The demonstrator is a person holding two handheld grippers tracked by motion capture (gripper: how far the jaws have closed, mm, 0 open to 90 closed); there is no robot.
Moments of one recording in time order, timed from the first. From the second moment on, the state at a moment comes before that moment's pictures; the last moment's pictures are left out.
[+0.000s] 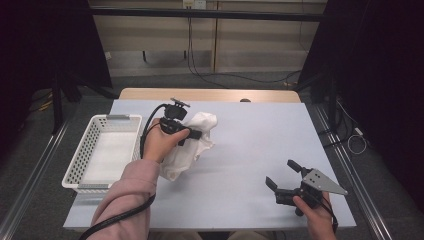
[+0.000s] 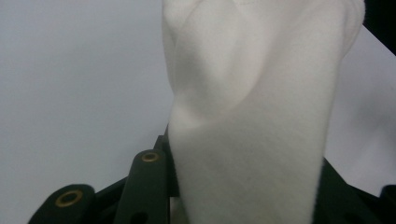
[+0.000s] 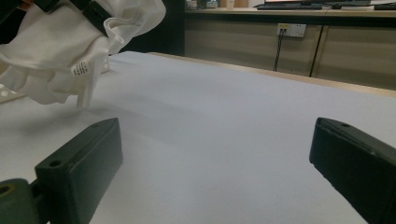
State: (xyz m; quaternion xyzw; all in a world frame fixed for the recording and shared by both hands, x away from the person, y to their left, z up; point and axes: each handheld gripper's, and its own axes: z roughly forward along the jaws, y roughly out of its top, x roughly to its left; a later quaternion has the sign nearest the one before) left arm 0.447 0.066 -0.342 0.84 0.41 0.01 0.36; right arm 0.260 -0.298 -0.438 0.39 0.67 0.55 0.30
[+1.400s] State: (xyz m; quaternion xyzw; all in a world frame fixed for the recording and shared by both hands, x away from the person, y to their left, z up) left arm 0.436 0.033 -0.376 0.85 0.38 0.01 0.36; right arm 0.260 -0.297 -0.438 0.39 0.67 0.55 0.30
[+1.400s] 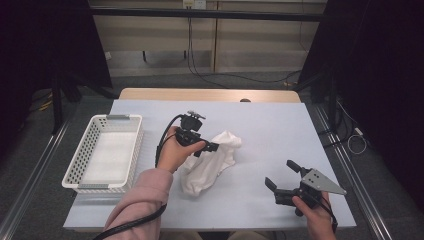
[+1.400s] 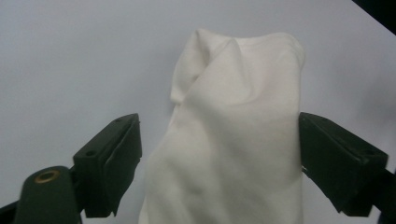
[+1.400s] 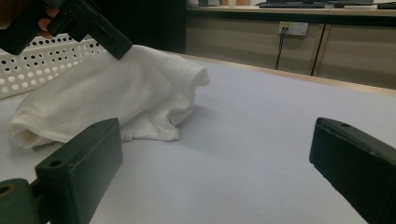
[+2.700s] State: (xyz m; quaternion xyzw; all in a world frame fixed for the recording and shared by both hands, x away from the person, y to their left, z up) left arm 0.408 0.073 -0.408 0.83 0.38 0.04 0.39; right arm 0.261 -0.294 -0.440 0.39 0.68 0.54 0.29
